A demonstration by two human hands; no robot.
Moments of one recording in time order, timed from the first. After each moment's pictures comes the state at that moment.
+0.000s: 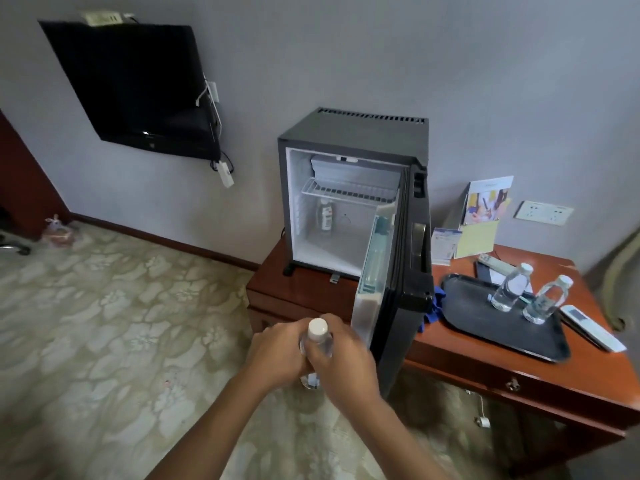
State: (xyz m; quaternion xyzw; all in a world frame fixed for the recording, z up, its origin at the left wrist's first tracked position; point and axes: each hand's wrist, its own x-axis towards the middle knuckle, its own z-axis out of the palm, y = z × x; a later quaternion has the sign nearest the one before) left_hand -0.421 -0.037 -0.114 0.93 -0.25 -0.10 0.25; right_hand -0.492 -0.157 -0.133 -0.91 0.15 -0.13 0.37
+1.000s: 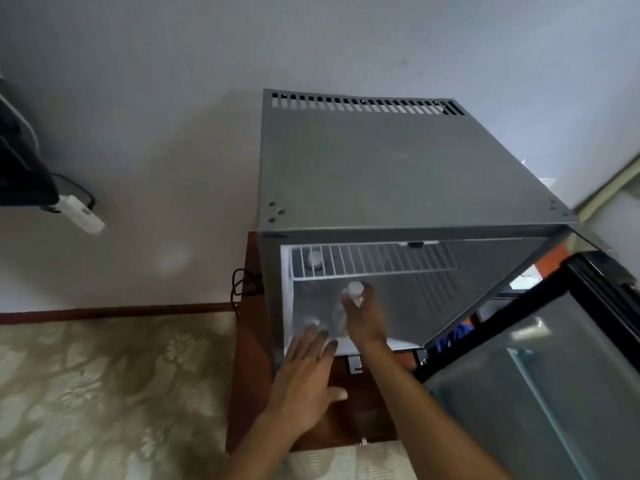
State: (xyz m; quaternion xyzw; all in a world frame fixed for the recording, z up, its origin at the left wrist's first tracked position) left_hand 0.022 -0.141 -0.228 0.82 -0.53 -0.16 0.13; right_hand -0.009 -0.304 -0.241 -0.72 0.50 -0.17 0.45
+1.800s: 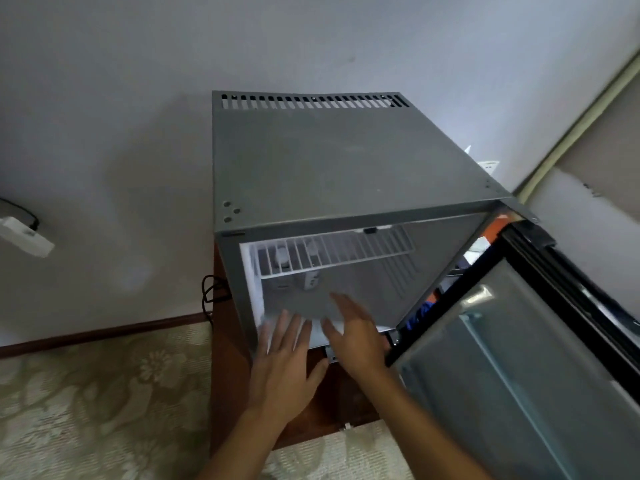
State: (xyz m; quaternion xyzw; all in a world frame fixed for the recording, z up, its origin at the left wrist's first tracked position) left_hand 0.028 -0.144 -0.242 0.84 -0.54 -0.02 0.09; right_hand -0.069 -0.278 -0.219 -0.84 0.42 -0.14 0.30
